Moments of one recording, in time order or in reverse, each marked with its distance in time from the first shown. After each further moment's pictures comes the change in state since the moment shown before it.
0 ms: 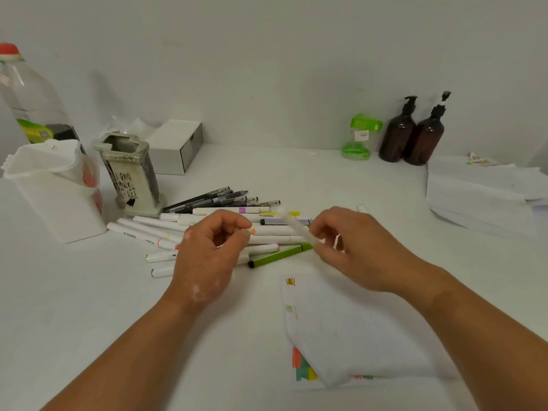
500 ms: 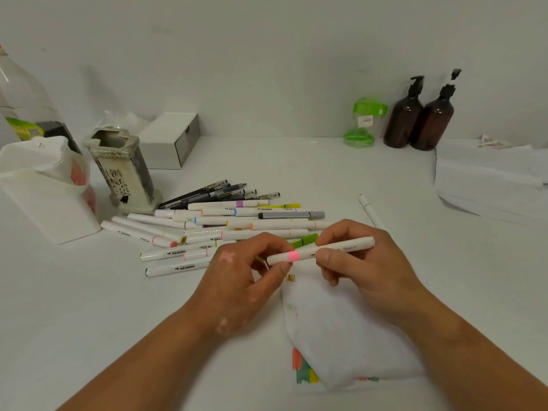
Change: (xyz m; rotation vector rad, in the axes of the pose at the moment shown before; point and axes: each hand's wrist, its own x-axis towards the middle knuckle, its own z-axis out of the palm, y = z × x) left_hand -0.024 0.005 0.021 0.409 -0.353 0.215; right_hand -0.032 -0.008 0.024 1.005 0.113 0.176
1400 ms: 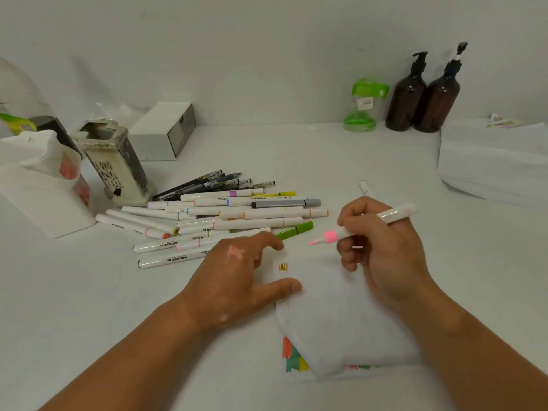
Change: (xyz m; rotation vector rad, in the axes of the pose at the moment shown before) left_hand 0.000 -0.003 0.004 0.309 -0.150 -0.039; right_hand 0.000 0.000 -0.008 0.154 0.249 0.073
